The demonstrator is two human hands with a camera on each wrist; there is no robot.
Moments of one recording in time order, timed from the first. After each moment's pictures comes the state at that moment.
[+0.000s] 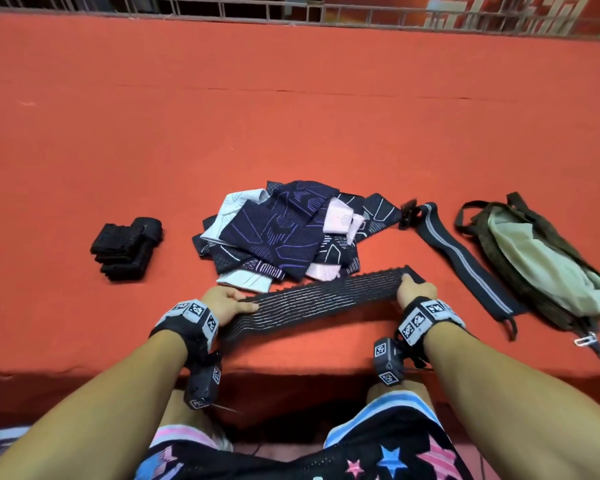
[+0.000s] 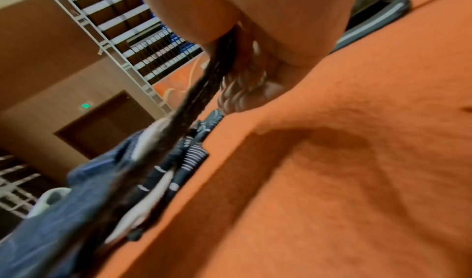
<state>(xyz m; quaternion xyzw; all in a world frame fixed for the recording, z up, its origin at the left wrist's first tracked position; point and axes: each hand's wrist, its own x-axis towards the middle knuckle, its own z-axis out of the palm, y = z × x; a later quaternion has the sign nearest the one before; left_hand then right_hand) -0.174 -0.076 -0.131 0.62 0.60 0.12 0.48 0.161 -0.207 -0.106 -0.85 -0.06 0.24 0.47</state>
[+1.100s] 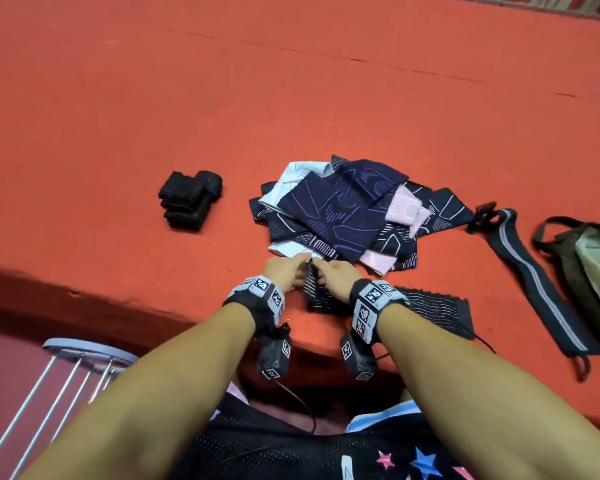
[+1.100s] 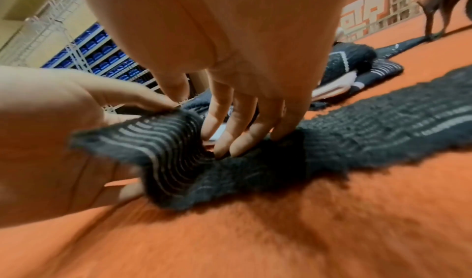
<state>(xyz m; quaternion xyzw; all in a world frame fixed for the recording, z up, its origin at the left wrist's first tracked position) -0.148 -0.098 -0.117 0.44 0.60 0.29 0.60 -0.010 -0.118 -0.127 -0.73 -0.48 0.43 0.23</state>
